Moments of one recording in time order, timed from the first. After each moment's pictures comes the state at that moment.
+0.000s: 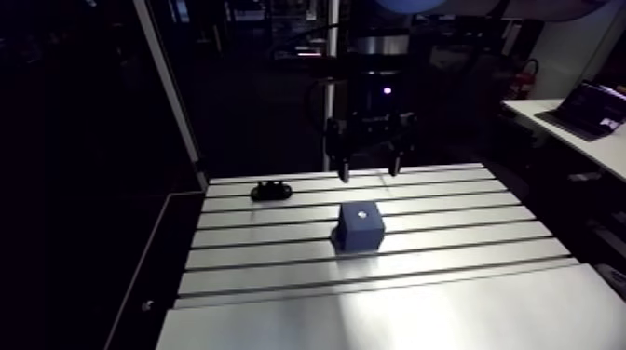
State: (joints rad) arm -0.13 -1.36 1.71 -1.72 -1.62 -1.78
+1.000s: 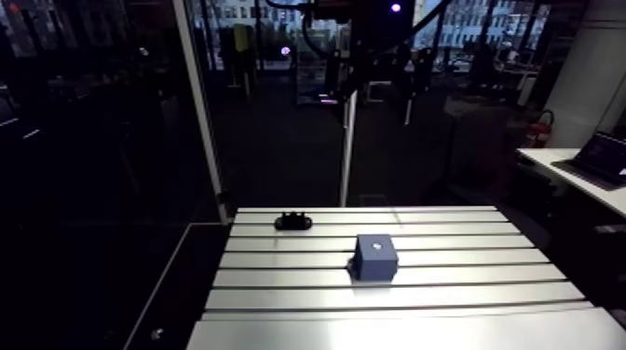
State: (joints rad) arm -0.05 -1.52 1.49 -1.48 -1.61 -1.73
